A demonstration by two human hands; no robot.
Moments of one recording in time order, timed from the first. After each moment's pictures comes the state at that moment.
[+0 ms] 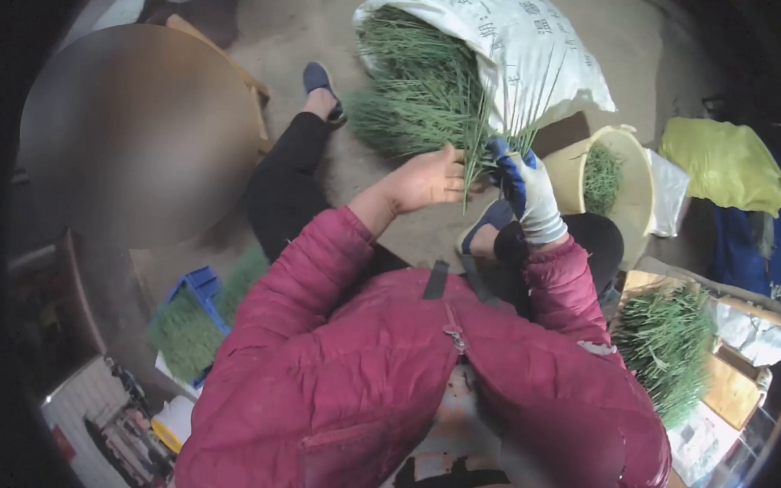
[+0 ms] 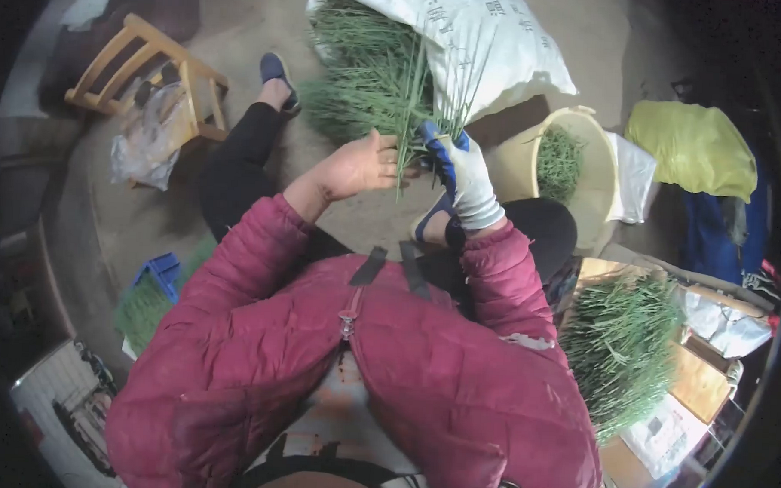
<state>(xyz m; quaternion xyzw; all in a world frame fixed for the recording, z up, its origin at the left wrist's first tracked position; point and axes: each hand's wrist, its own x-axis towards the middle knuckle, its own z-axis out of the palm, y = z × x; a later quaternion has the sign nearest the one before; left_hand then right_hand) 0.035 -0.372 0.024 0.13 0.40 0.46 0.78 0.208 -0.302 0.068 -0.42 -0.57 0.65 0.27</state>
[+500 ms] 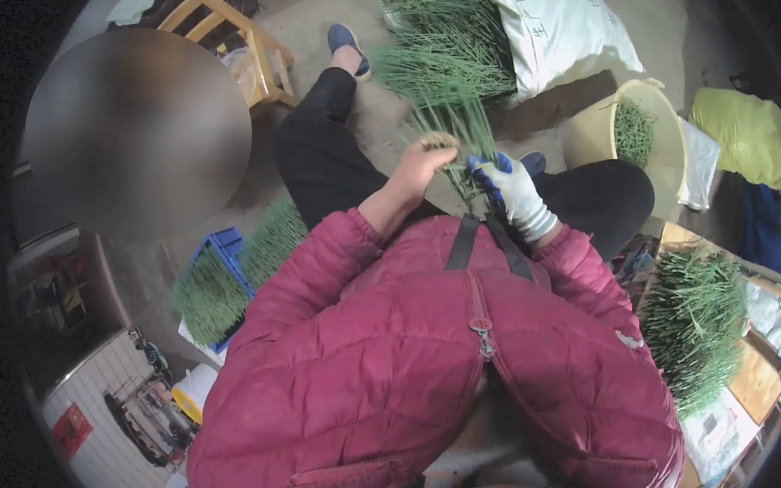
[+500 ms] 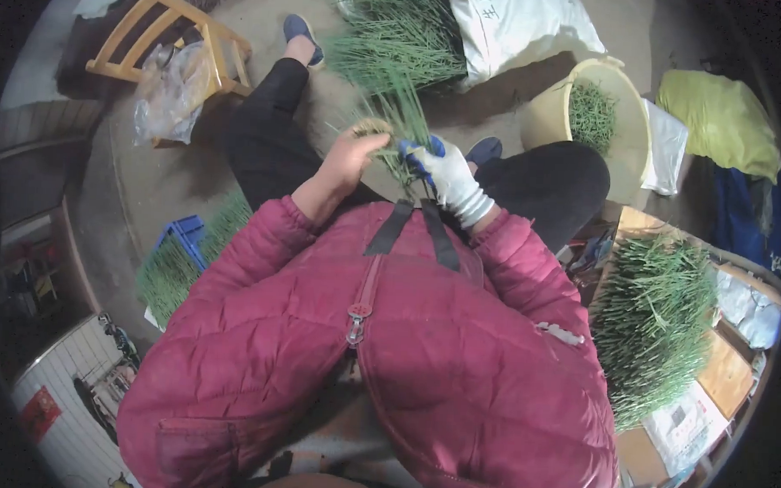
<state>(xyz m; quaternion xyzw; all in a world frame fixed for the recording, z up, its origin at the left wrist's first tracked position) 0.062 -0.470 0.020 0.12 0.59 0.49 0.63 0.221 -0.409 0.015 -0.42 -0.44 0.78 0.17</state>
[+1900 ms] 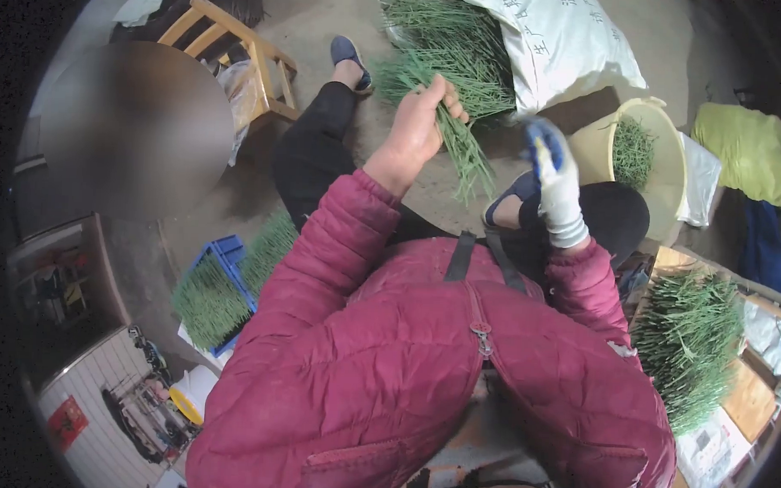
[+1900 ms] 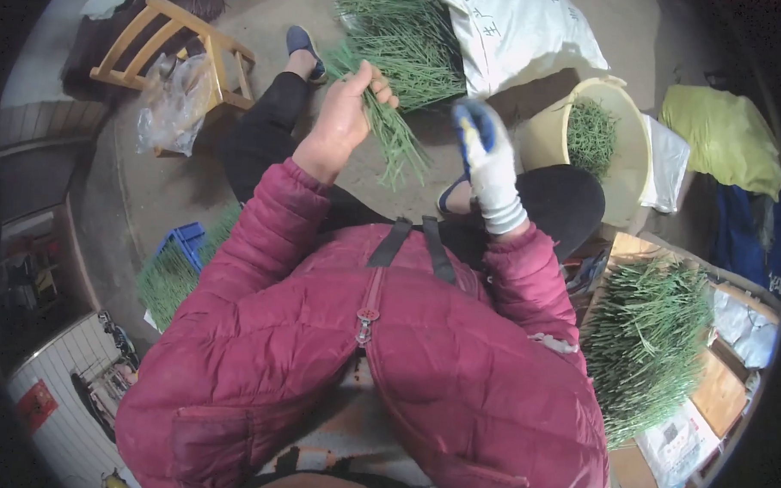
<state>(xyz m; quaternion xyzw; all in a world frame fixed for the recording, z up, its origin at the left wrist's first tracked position) 0.036 -0.378 0.062 0.10 0.41 0.66 0.63 0.235 -0.350 0.065 -0.40 -0.59 0.64 0.29</state>
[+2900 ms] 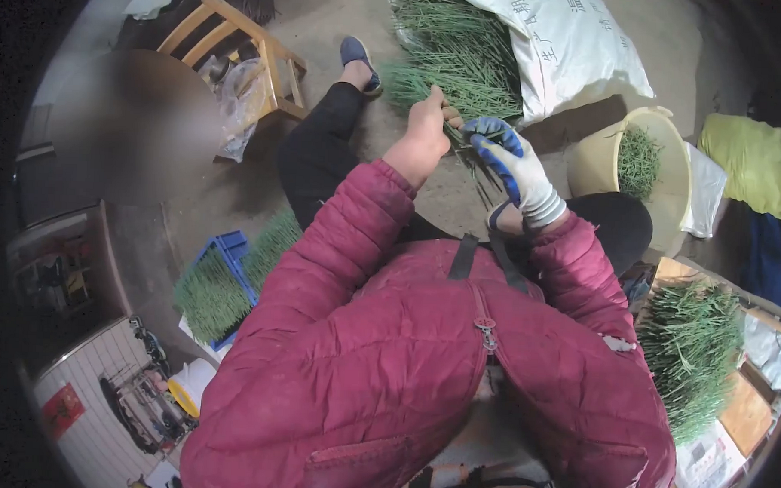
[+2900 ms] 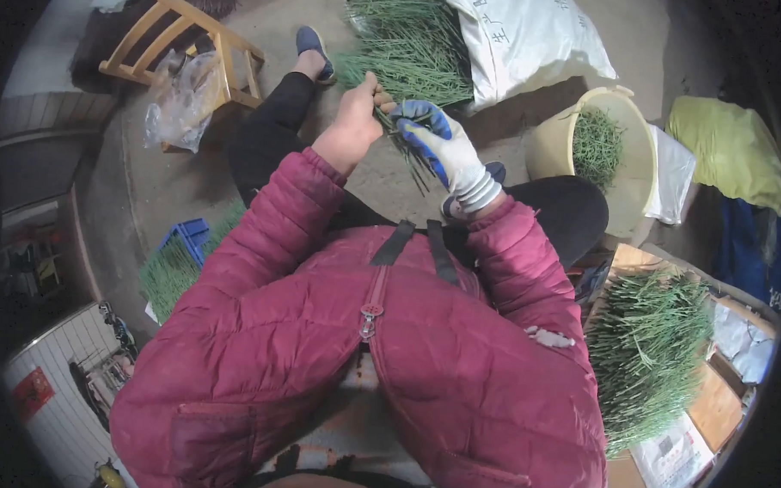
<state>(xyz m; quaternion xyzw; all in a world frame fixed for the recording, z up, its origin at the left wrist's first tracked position) 0.038 -0.354 0.038 -0.16 0.50 0.64 0.56 0.186 -0.348 0.056 -0.23 -0.46 0.81 0.29</state>
